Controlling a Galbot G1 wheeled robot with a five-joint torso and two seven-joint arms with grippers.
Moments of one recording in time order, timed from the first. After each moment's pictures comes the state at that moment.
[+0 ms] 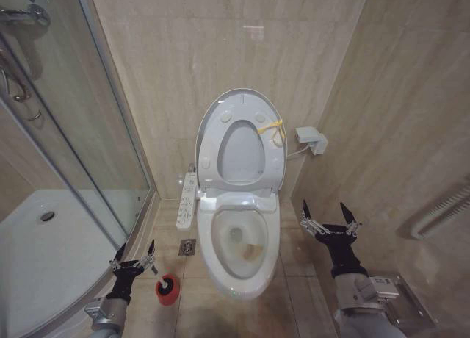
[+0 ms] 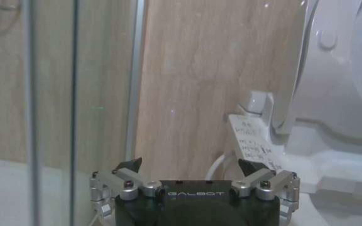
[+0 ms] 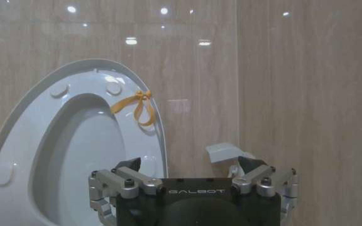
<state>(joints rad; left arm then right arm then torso) 1.46 -1.35 -0.65 -1.70 -0.38 -0.23 0.13 -1.62 1.43 0.59 2.34 0.17 -0.01 0.16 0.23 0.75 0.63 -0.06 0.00</state>
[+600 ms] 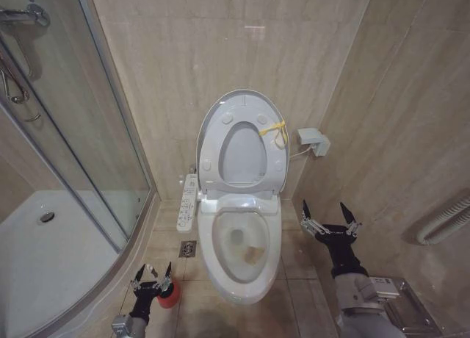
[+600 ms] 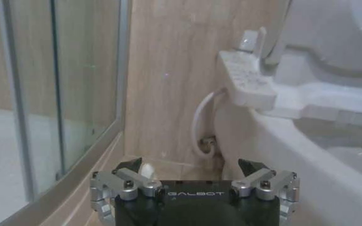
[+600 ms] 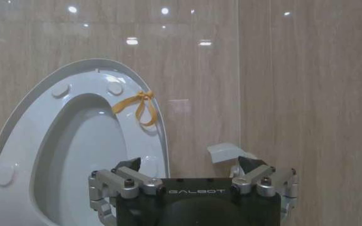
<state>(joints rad) 1.43 -1.39 -0.56 -1.46 -0.33 -0.31 0.13 -1.62 1.43 0.59 2.34 0.17 -0.01 0.16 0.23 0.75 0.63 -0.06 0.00</state>
